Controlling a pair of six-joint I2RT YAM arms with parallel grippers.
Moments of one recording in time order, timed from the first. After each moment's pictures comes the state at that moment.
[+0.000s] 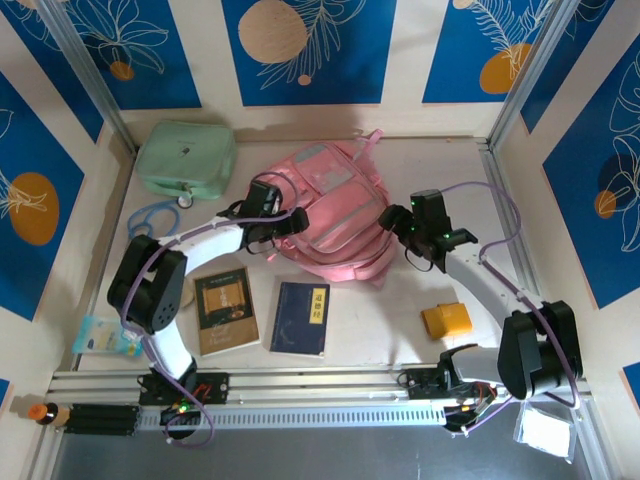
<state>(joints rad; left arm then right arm) -0.50 1.76 1.11 -0.20 0.13 -0.69 0.29 1.29 0.83 -0.35 -0.01 0.87</state>
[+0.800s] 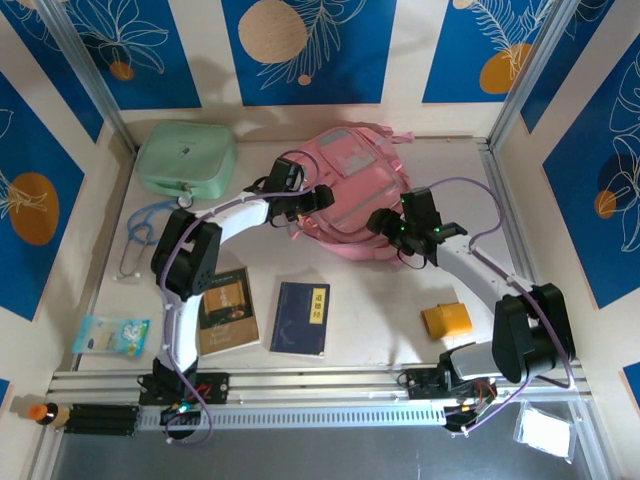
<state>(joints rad) -0.51 2.09 1.52 -0.21 0.31 -0.71 0.33 1.37 0.88 -0.36 -0.13 0.79</state>
